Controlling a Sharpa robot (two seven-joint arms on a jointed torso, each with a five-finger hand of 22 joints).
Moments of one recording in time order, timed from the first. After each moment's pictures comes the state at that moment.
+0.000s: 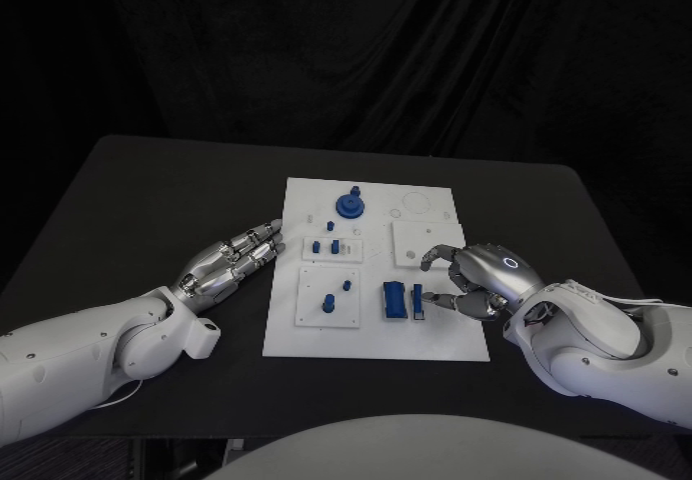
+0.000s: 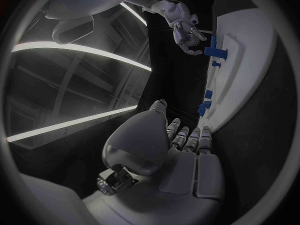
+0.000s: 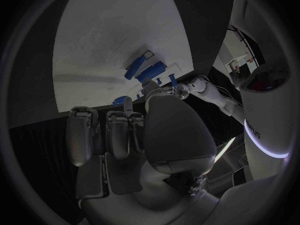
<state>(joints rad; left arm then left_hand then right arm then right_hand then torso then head) 1.02 -0.90 -0.21 1.36 -0.26 0.21 0.72 1.46 0.28 -0.16 0.23 0.47 0.23 0.04 0.03 0.03 0.02 0.09 0.01 0.01 0.00 0.15 0.01 0.00 0.10 0.00 0.19 0.00 0.00 1.06 -1.15 -0.25 1.93 -1.74 -0.64 -0.36 1.38 -0.10 0.09 0.26 0.20 0.43 0.08 0.67 0.54 1.47 -0.02 1.57 1.31 1.47 -0.08 1.55 1.31 0.02 1.47 0.04 1.48 1.31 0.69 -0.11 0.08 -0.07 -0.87</state>
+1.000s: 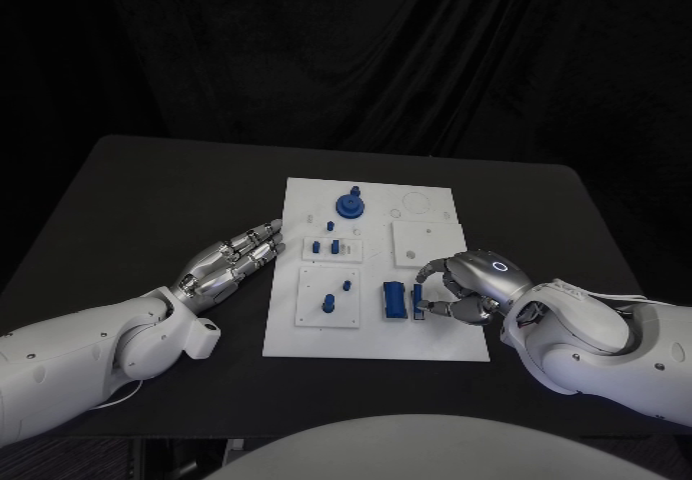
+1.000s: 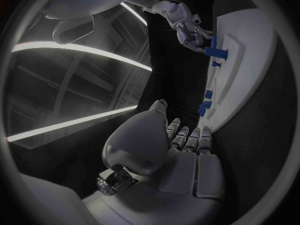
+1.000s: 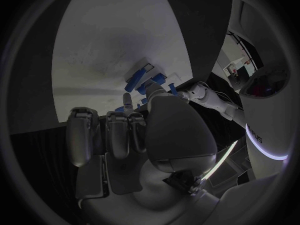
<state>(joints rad) 1.01 -0.90 -0.21 1.36 -0.26 0.21 0.73 1.46 0.28 -0.16 0.23 0.47 0.23 0.04 0.03 0.03 0.02 0.09 0.01 0.01 0.00 0.15 0.01 0.00 0.10 0.00 0.19 0.00 0.00 1.06 -1.12 -0.25 1.91 -1.72 -0.55 -0.35 1.34 -0.07 0.08 0.28 0.24 0.69 0.10 0.37 0.26 1.46 -0.01 1.57 1.31 1.47 -0.07 1.55 1.31 0.02 1.46 0.04 1.49 1.31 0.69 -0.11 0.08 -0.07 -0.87</state>
